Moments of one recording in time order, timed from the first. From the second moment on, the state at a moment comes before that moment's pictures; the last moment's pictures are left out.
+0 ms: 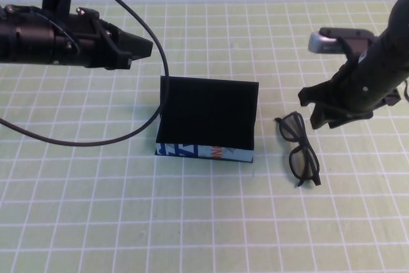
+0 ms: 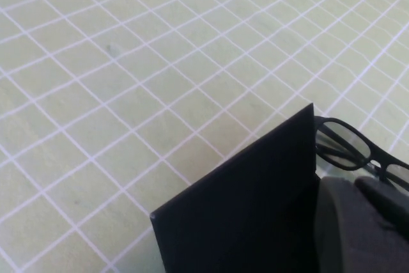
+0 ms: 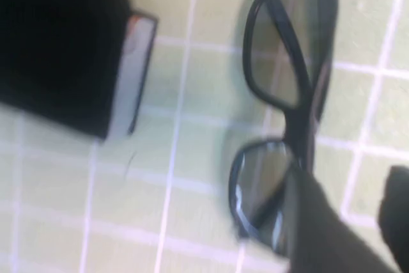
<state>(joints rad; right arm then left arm) 0.28 1.81 -1.41 0.25 0.94 0.02 -0.12 1.67 -1.29 -1.21 0.85 1.33</state>
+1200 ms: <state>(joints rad) 0.28 0.38 -0.75 0.26 0.94 0.03 -0.12 0.00 -0.34 -0.70 0.55 0.61</state>
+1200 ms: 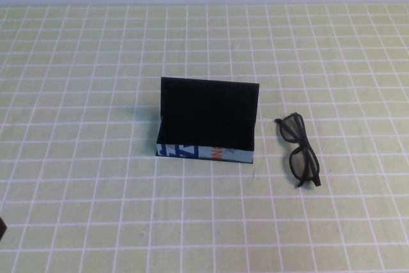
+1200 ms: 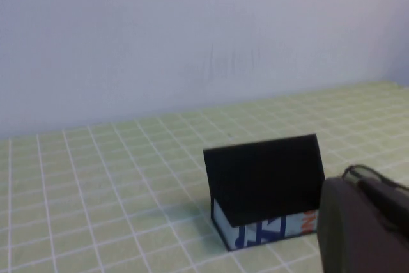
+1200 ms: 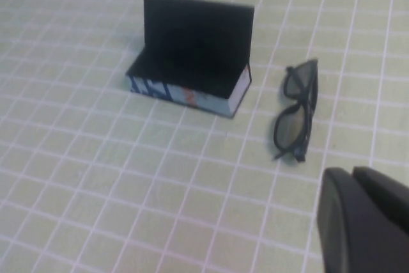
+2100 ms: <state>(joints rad) 0.28 0.19 -0.36 0.29 0.37 0.02 -0.12 0.01 0.02 -0.81 0.22 0.63</state>
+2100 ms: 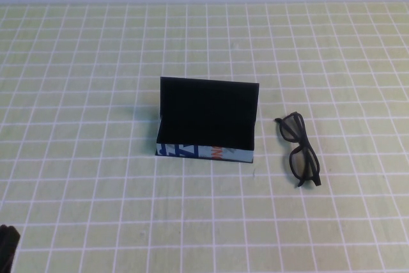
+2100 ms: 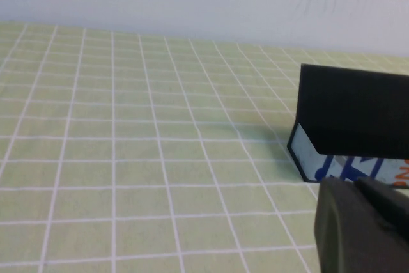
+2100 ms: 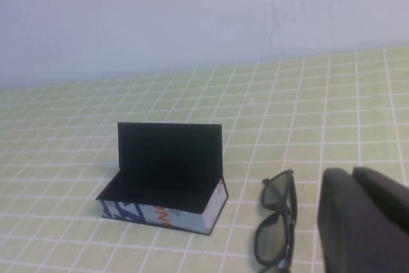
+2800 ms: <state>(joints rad) 0.24 0.18 -0.26 0.10 0.21 0.02 -0.12 0.01 0.02 -0.81 0.32 0.63</state>
